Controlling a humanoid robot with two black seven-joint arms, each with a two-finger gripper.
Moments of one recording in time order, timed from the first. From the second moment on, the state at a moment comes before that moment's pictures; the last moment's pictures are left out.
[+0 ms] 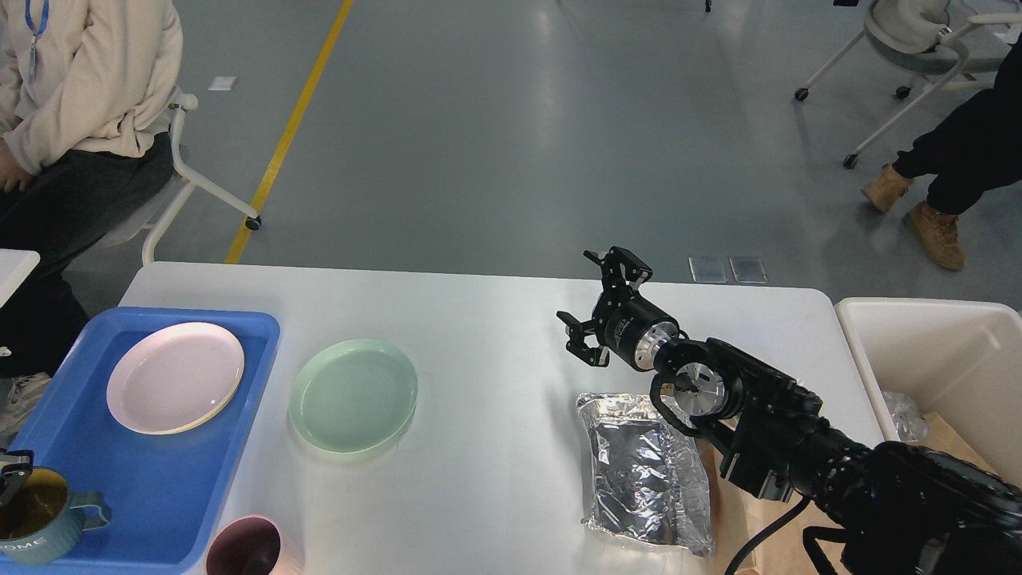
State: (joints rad) left arm -1.21 0.60 1.54 -0.51 0.12 -0.96 -0.21; right arm 0.79 0.06 0.49 0.39 -0.02 0.29 0.13
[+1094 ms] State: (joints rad) left arm -1.22 0.59 1.59 -0.48 0.14 -0.96 -0.20; right arm 0.79 0.06 0.49 0.39 -0.02 0.29 0.13
